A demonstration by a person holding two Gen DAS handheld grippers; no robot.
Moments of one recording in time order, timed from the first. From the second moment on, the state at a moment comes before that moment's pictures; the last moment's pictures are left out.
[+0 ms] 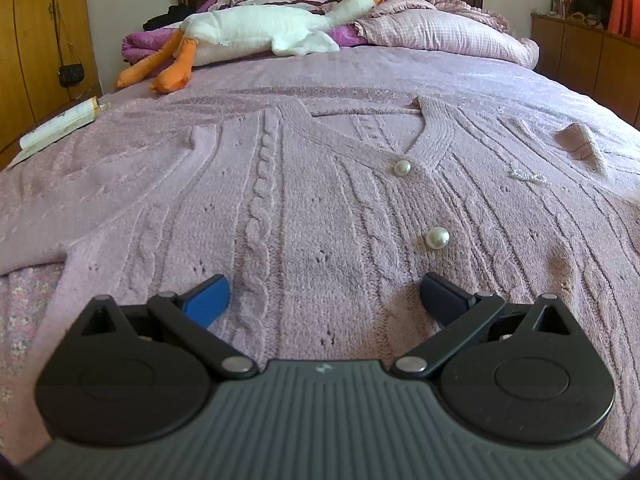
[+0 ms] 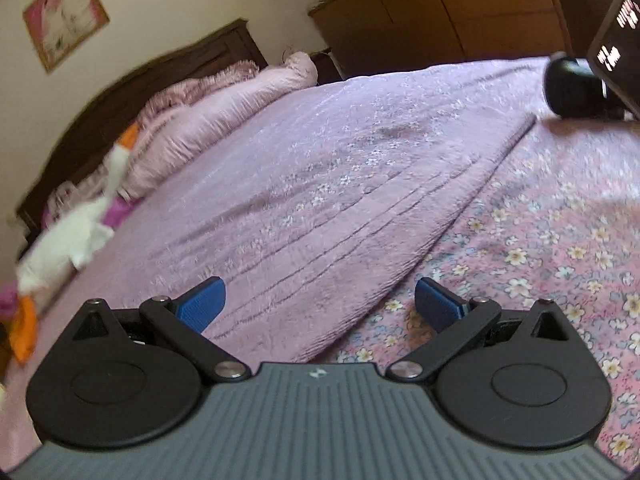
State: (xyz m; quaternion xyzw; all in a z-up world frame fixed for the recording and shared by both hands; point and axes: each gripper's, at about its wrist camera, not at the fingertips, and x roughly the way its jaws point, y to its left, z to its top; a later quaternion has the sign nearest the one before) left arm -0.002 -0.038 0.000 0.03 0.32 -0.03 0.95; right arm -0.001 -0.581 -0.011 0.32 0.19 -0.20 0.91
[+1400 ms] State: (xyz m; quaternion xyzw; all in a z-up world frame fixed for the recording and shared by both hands) left arm 0.004 -0.028 0.021 0.02 0.35 -0.07 0.93; right arm -0.028 -0.518 0.100 0.20 0.13 -0.14 0.96
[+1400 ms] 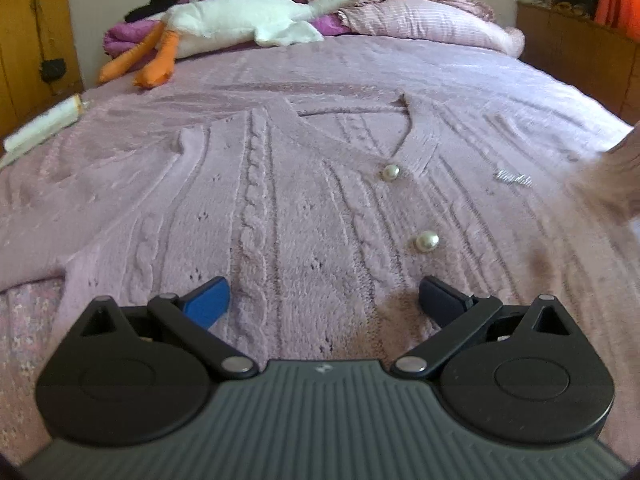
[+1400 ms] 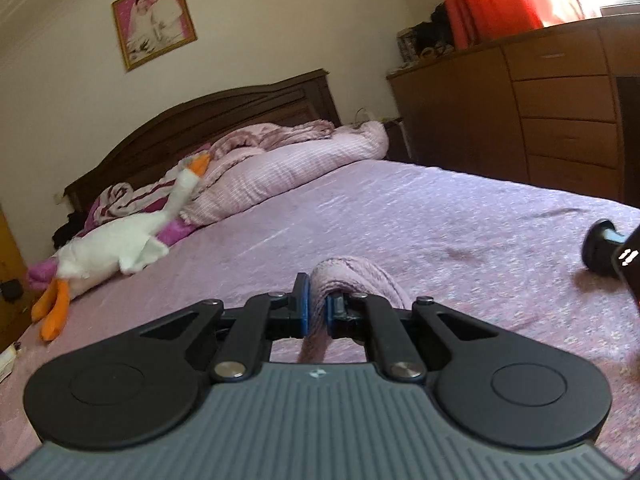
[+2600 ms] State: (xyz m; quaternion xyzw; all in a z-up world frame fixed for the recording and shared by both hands) left arm -0.027 0.066 0.100 -0.03 0.29 0.01 0.96; right arm 0.014 -0.240 0.097 0.15 0.20 0.08 0.96
